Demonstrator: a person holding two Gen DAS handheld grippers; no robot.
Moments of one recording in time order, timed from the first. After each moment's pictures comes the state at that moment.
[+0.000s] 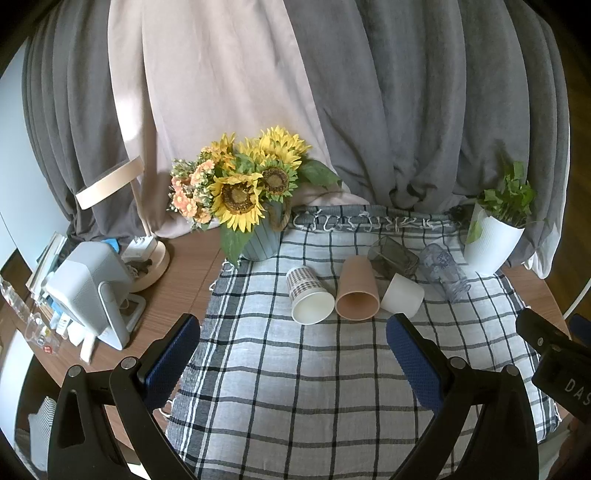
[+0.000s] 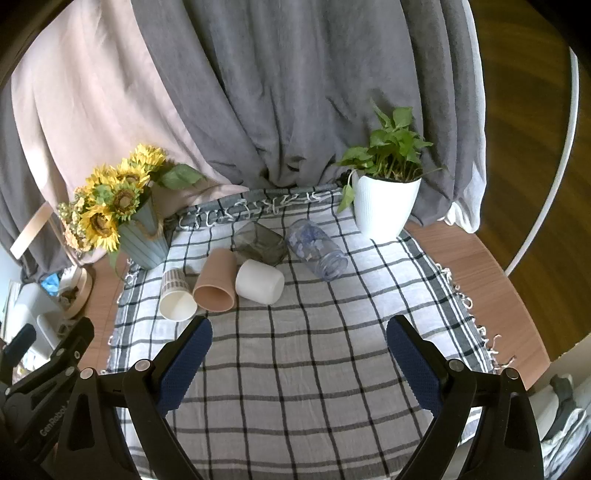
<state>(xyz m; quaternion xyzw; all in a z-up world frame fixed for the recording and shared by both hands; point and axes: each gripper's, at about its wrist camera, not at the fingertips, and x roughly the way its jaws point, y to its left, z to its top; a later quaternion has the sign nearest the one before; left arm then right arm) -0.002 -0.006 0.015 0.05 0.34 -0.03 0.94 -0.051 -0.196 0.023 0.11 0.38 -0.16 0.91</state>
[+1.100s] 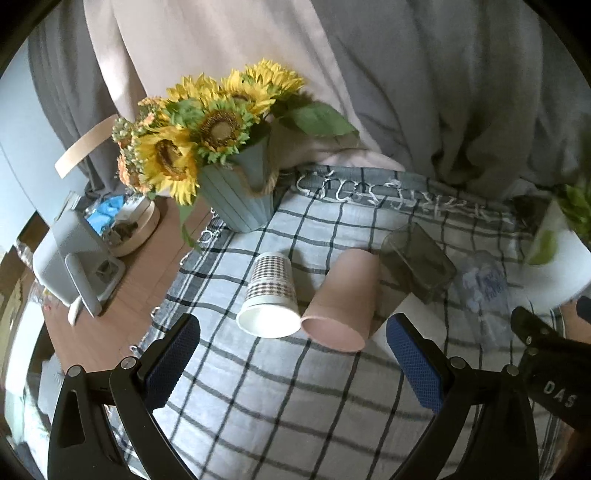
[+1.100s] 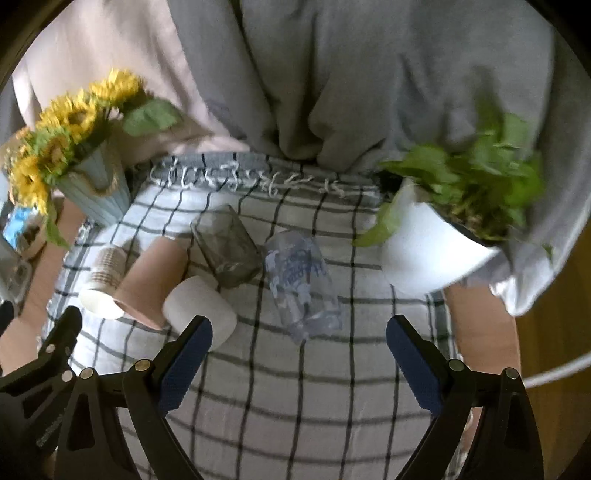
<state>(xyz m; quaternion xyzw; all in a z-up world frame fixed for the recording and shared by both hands) 0.133 -0.121 -0.062 0.04 0.43 0.11 0.89 0.125 -0.288 -0.052 -0.02 0.49 -0.06 0.87</state>
